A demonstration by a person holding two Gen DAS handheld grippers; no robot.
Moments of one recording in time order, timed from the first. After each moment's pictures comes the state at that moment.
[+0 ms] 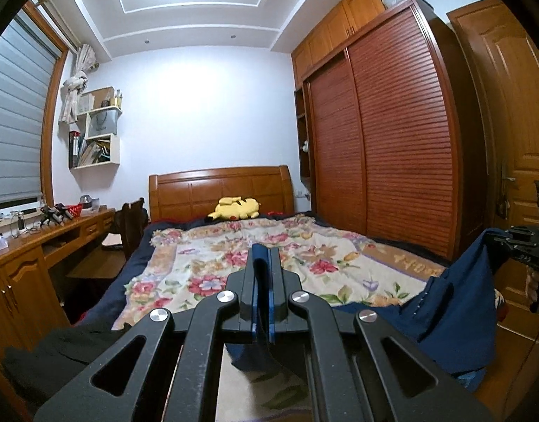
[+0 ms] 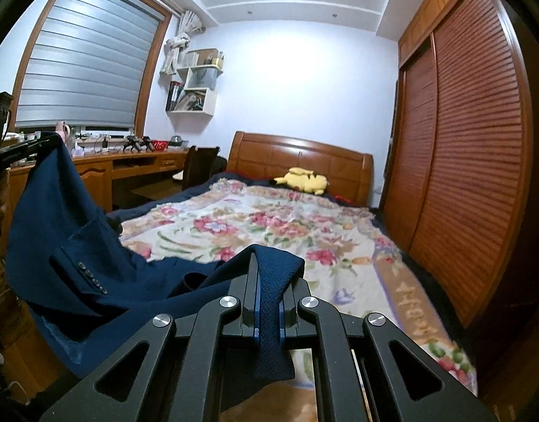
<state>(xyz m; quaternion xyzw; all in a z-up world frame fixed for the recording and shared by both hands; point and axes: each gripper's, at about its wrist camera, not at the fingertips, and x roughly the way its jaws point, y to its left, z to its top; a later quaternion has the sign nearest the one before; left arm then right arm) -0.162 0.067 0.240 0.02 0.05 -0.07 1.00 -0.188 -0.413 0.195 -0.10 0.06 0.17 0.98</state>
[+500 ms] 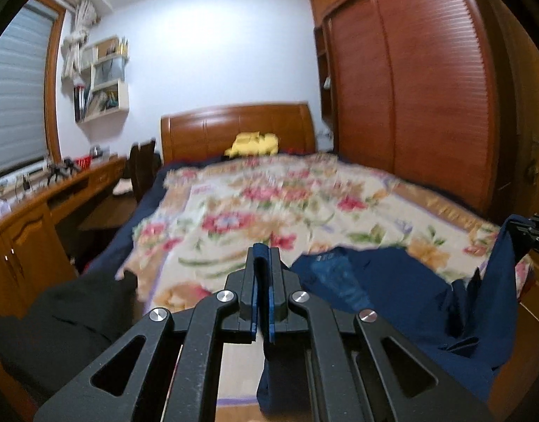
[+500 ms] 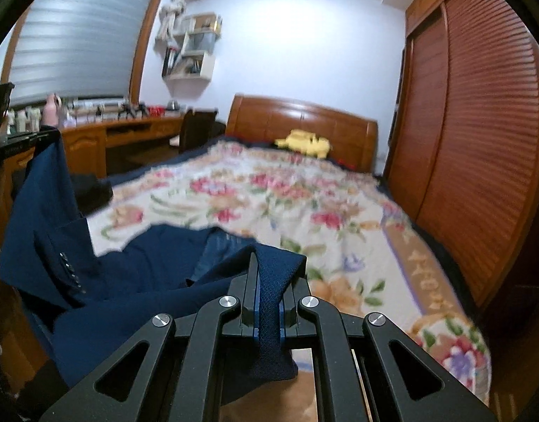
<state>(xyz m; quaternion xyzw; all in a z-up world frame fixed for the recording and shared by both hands) -0.054 0.080 0.139 0.03 0.19 -0.02 0.98 -0.110 -0.373 0.106 -0.12 0.14 0.16 0.97</state>
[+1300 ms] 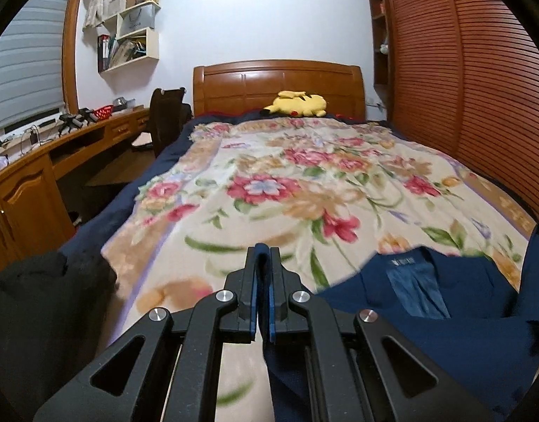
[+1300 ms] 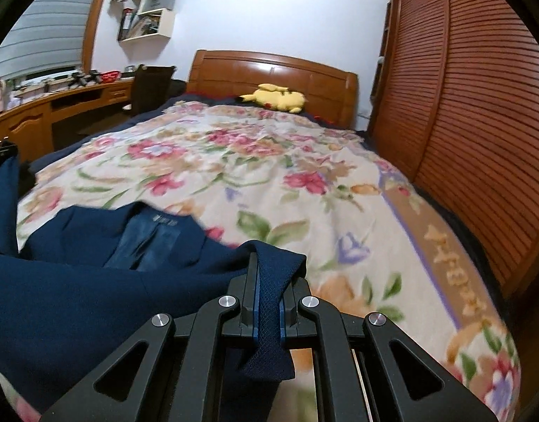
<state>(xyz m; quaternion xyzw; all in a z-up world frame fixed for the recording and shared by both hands) 0.133 0.116 0.066 0.00 0.25 0.07 0.97 0.129 -0.337 0.055 -0.11 0.21 0.09 0.97</state>
